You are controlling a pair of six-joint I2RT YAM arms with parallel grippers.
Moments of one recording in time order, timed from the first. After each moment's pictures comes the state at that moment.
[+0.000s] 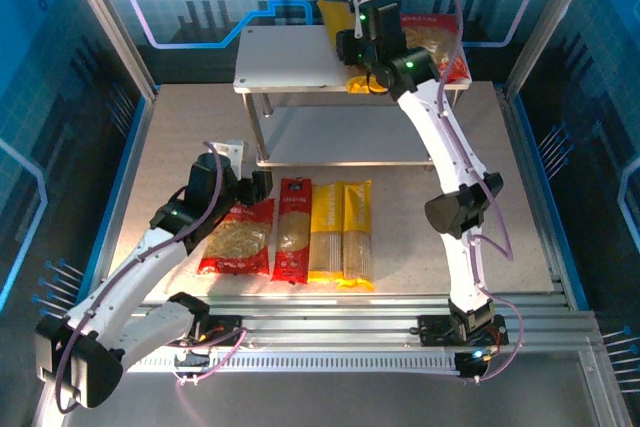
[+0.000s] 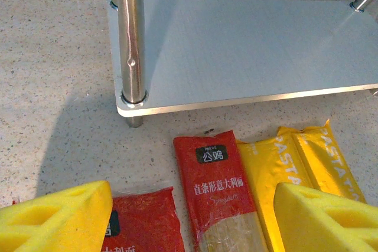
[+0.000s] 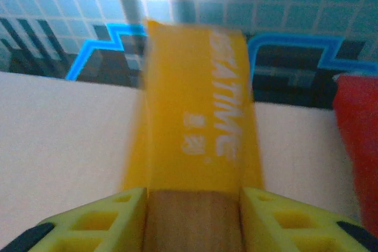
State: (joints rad) left arm -0.37 0.97 0.78 -0.37 -0.06 -0.29; right arm 0.47 2.18 2.62 -0.86 0.22 0.18
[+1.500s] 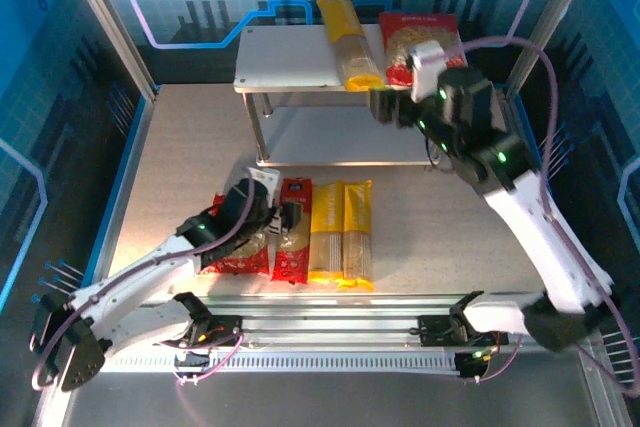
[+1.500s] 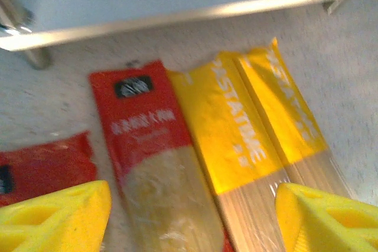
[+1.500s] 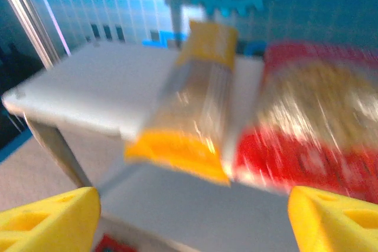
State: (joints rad) left arm -0.70 1.03 0.68 -0.35 -0.15 -0.42; right arm 0.55 1.20 1.57 -0.65 0.20 0.12
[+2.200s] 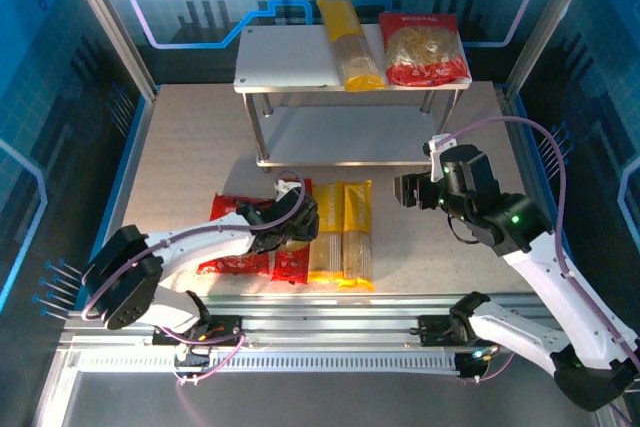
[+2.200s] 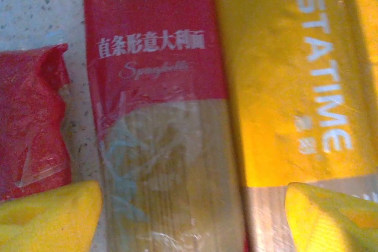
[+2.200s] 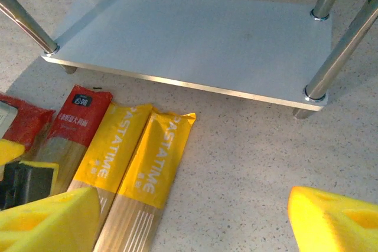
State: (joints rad) left arm -0.80 1.43 0.80 -0.44 -0.31 -0.70; right arm 0.55 0.91 1.14 -0.91 0.18 0.27
